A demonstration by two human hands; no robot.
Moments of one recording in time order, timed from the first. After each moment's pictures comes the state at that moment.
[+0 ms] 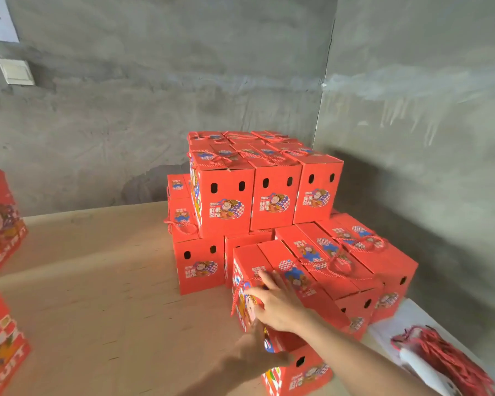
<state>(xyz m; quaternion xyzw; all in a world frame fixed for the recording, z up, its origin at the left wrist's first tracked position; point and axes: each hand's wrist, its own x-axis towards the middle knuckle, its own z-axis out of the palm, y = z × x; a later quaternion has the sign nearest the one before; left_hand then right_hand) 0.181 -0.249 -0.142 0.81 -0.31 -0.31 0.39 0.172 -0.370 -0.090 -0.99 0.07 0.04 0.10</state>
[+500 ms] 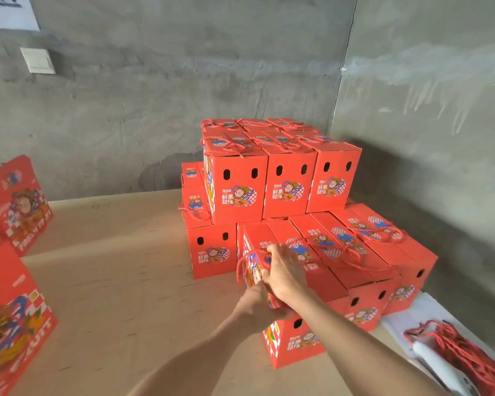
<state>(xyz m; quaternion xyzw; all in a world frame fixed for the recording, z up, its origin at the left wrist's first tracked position) 0.207 -0.257 -0.113 0.86 -0.27 -0.19 0.39 0.205 -0.366 -0.091 -0.97 0.17 -0.11 0.13</state>
